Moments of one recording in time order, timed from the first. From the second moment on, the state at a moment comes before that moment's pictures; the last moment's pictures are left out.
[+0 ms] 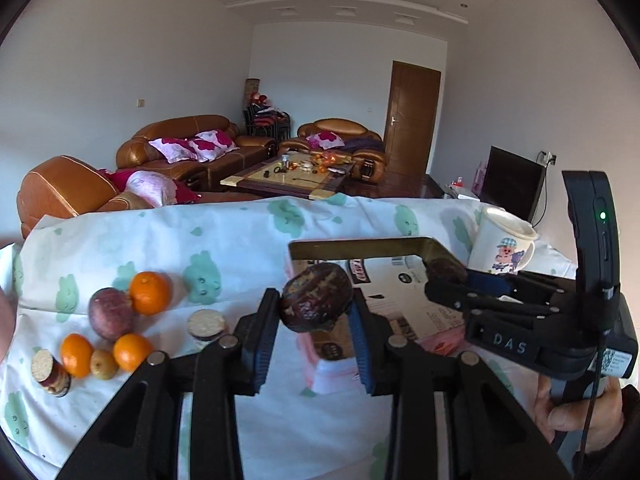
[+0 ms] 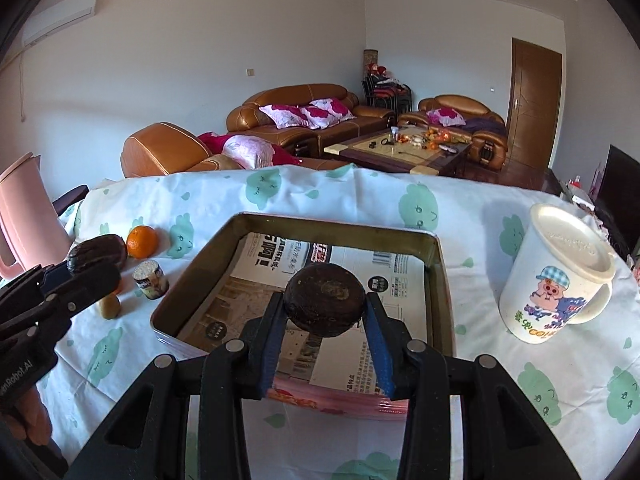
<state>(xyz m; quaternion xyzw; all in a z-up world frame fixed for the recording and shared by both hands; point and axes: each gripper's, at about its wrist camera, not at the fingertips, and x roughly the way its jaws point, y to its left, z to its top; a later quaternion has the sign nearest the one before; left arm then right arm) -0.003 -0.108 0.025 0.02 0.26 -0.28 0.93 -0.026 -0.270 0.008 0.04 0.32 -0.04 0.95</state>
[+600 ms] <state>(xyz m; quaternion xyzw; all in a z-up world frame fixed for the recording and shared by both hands) 0.011 -0.151 -0.001 0.02 0.31 -0.27 0.91 -0.014 -0.288 -0.009 0.06 0.36 -0.07 0.93</state>
